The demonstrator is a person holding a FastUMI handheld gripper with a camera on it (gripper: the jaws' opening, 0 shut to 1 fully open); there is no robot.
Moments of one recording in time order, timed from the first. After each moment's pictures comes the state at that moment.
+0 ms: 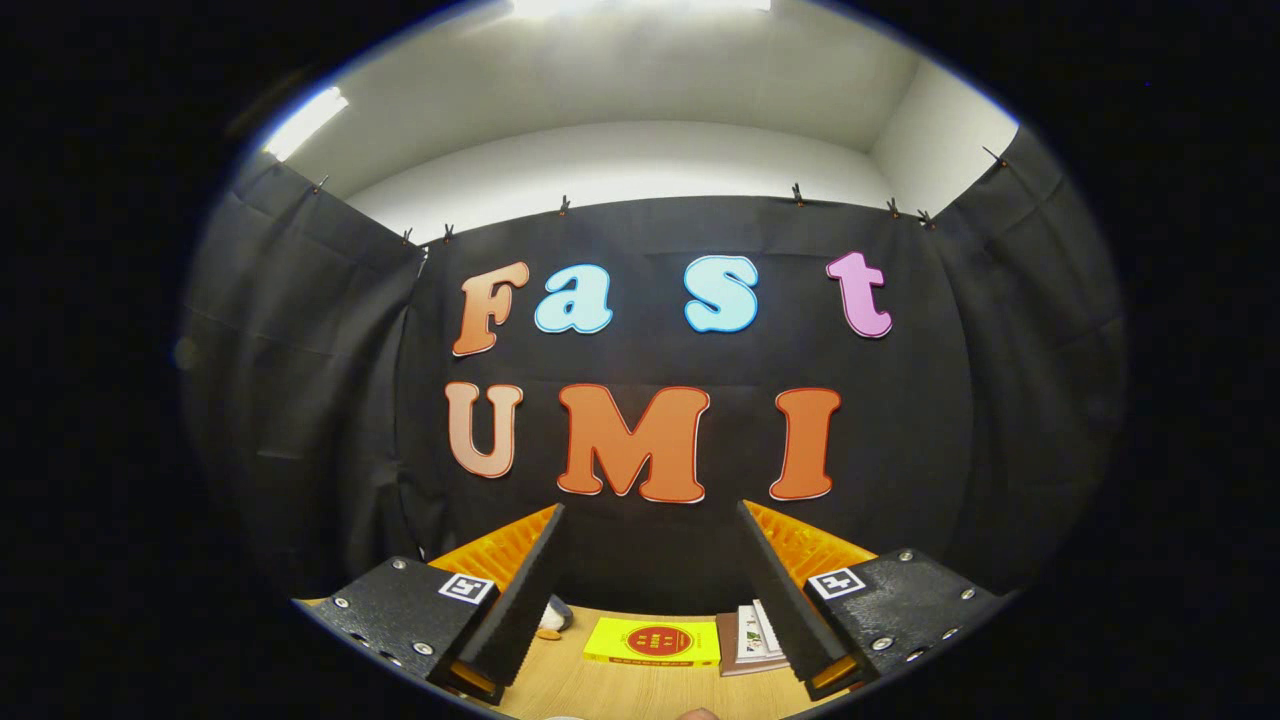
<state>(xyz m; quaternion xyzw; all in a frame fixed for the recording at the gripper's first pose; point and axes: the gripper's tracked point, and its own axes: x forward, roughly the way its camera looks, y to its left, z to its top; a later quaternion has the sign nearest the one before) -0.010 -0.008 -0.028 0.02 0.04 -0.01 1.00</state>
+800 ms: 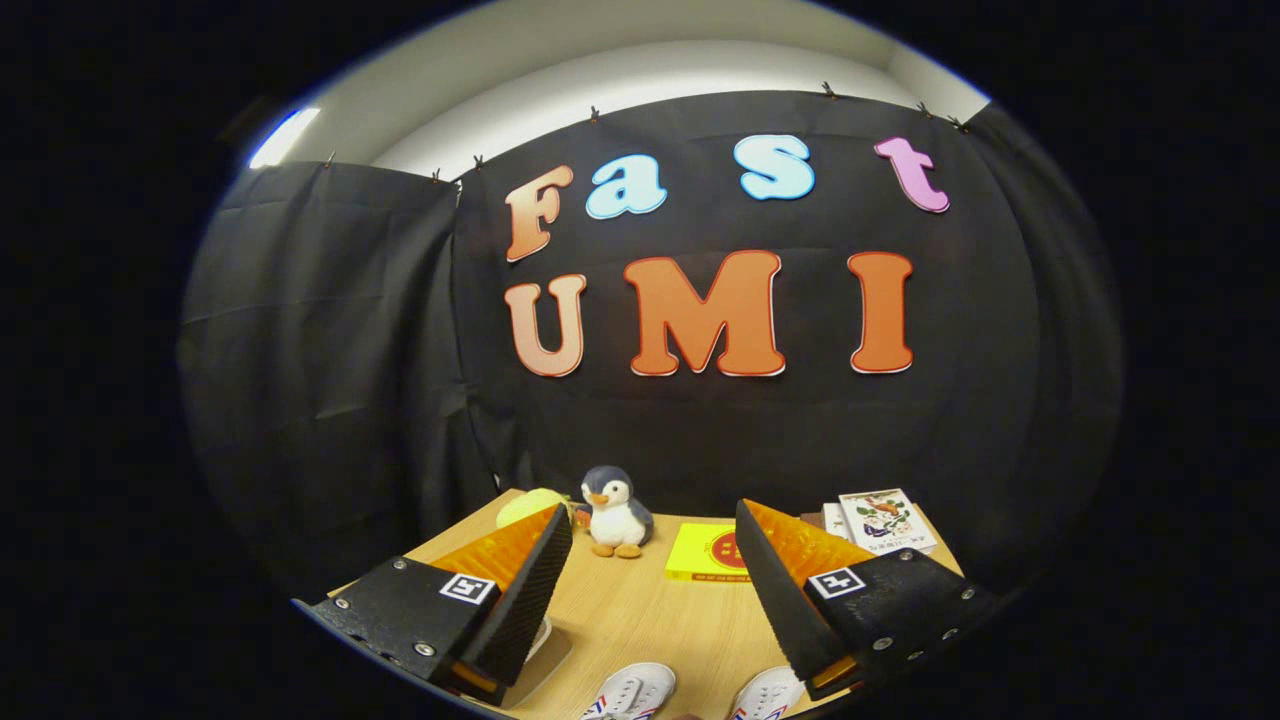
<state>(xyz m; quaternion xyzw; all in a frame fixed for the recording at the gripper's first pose) -0.048 0.082 -0.163 0.07 0.21 0.09 0.97</state>
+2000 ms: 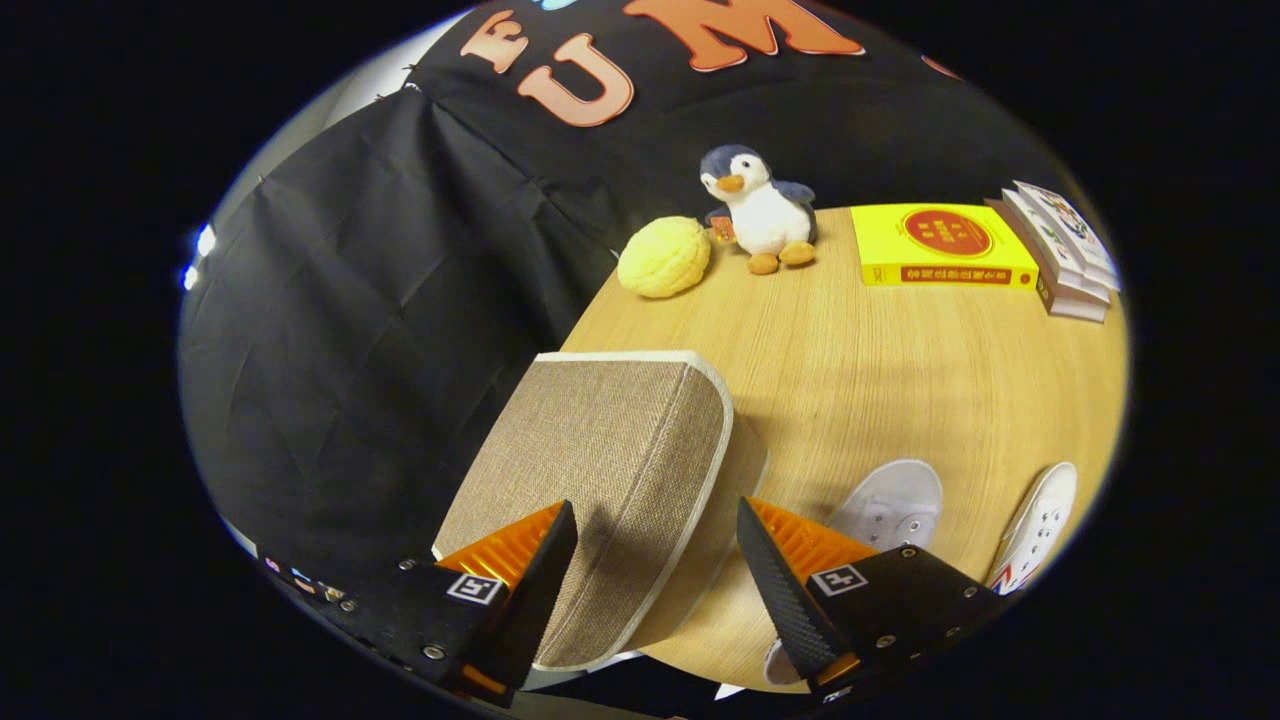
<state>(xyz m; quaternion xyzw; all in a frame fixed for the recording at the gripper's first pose) -0.164 0.247 -0.366 0.23 0.54 0.26 0.76</state>
